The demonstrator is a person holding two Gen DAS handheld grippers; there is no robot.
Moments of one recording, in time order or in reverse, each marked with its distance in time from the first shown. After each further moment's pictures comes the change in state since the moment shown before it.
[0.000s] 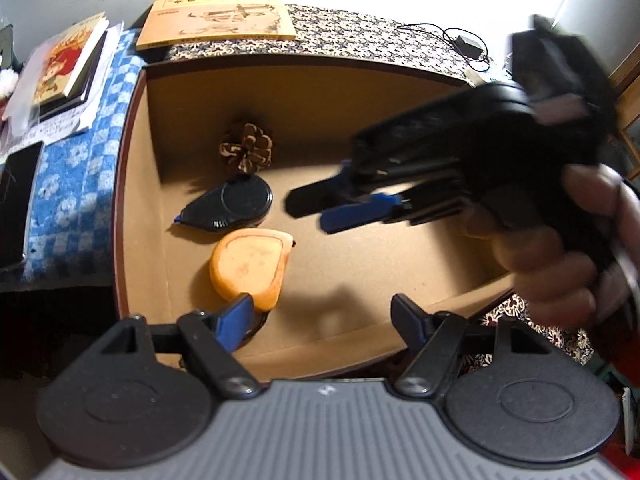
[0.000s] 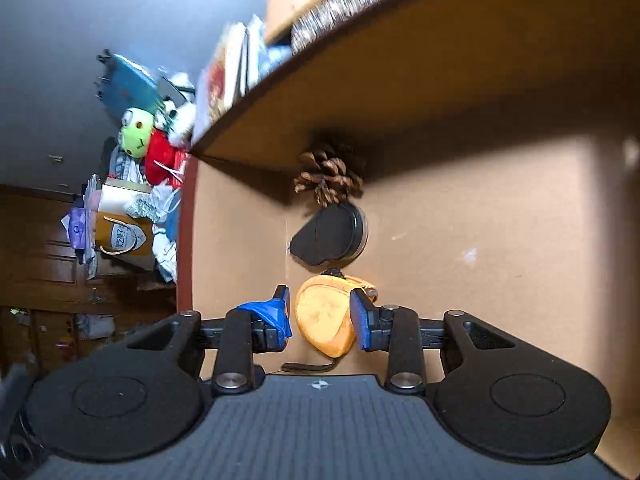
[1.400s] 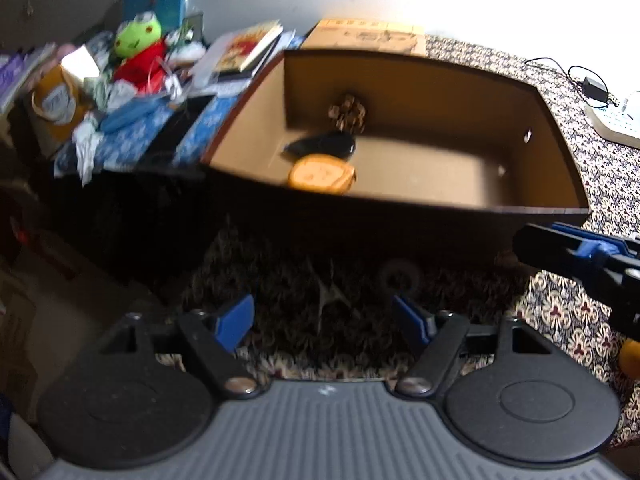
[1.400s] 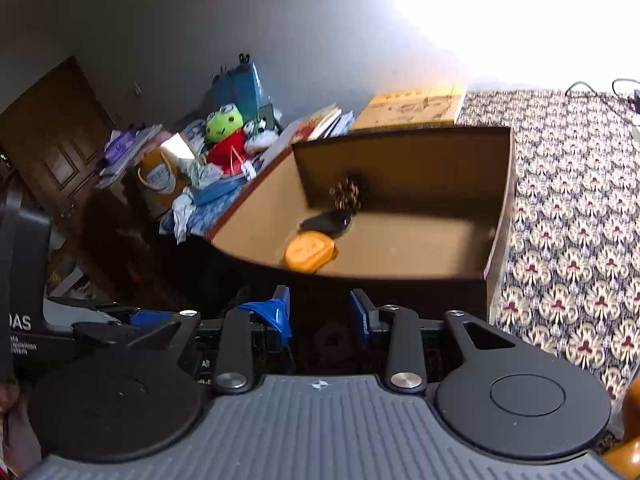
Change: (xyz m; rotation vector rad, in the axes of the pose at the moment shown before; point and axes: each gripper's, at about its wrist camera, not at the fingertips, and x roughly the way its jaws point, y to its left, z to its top) left arm -0.031 -0.124 -0.094 -0.309 -0.126 0.524; right arm -0.125 -0.023 -0.138 -0.572 -0.340 -0.047
